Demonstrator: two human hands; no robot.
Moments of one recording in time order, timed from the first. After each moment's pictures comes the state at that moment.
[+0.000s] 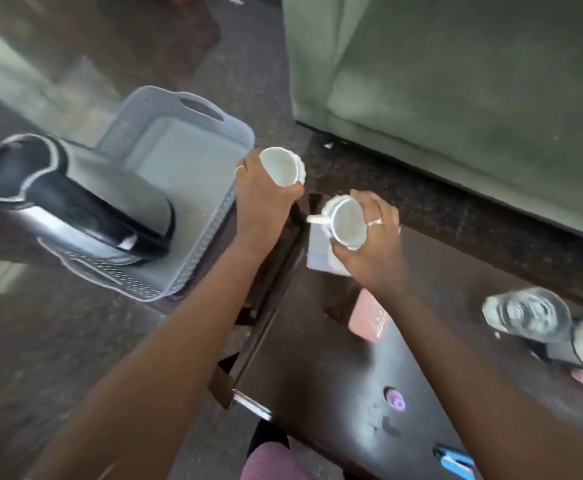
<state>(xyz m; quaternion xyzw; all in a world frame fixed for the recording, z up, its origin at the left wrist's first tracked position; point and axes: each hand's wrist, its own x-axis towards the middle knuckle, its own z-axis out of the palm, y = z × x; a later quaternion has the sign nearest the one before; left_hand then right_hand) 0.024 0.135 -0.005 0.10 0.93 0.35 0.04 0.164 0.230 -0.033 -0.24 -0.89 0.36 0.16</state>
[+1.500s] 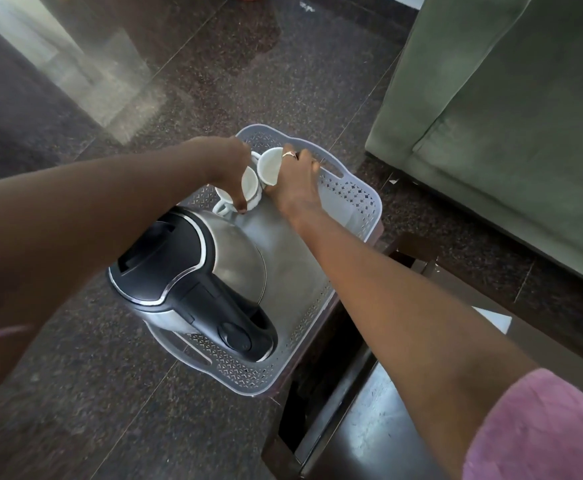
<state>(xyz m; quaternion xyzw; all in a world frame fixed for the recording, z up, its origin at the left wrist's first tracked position) -0.273 -0.010 0.003 0.34 0.88 -0.19 0.27 -0.193 0.079 -0.049 -0.21 -0.92 0.32 -0.02</state>
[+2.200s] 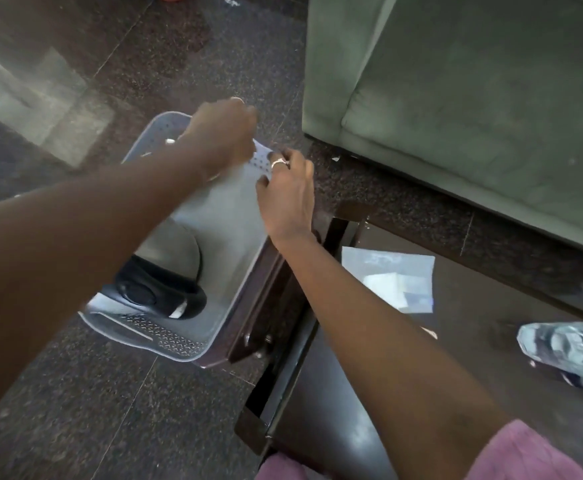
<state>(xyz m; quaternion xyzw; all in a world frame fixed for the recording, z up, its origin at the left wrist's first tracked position) -0.199 0.086 0.031 0.42 0.90 -0.07 0.08 -0.080 0.125 -0.022 -0.29 -0.91 0.27 0.15</state>
